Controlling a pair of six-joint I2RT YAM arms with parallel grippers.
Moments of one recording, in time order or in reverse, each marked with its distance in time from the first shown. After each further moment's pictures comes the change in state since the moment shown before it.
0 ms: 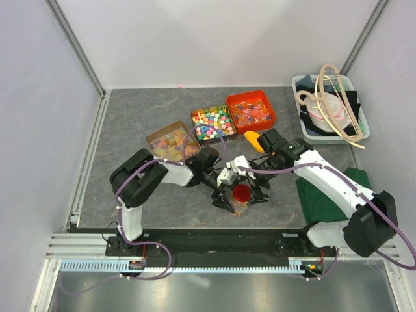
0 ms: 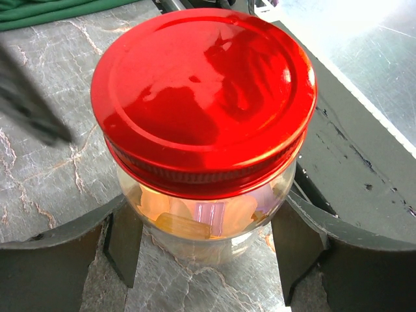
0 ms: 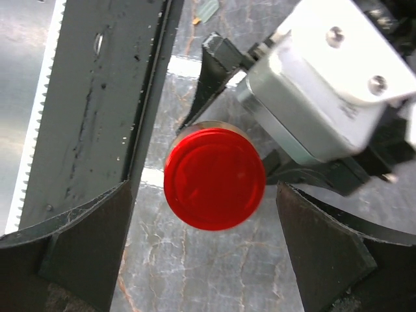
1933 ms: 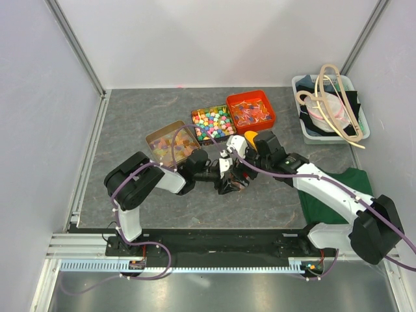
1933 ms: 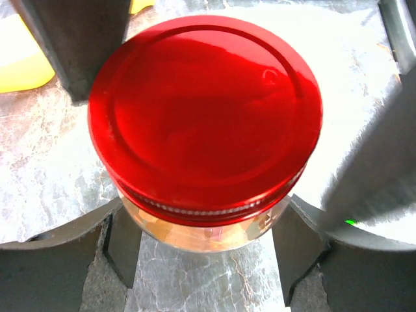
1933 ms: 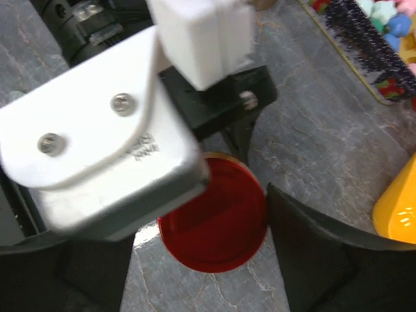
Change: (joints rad) left arm 0.019 -0.051 -0.172 0.516 -0.570 -0.341; right arm 0.087 -0.061 -0.198 0.681 0.483 0.756
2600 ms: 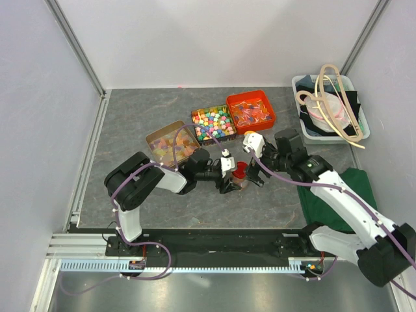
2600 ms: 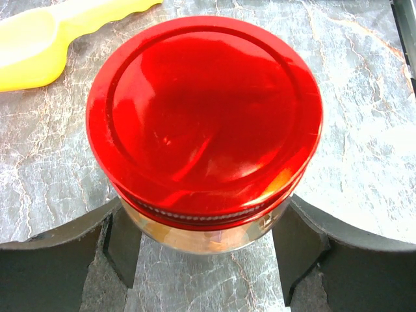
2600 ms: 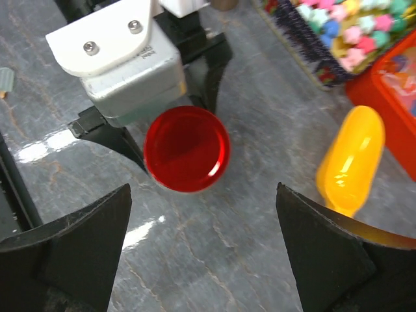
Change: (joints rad) left arm -0.008 -0.001 0.020 -0.031 -0.041 -0.002; right arm -0.134 -0.178 0.012 -0.159 -0.072 -0.142
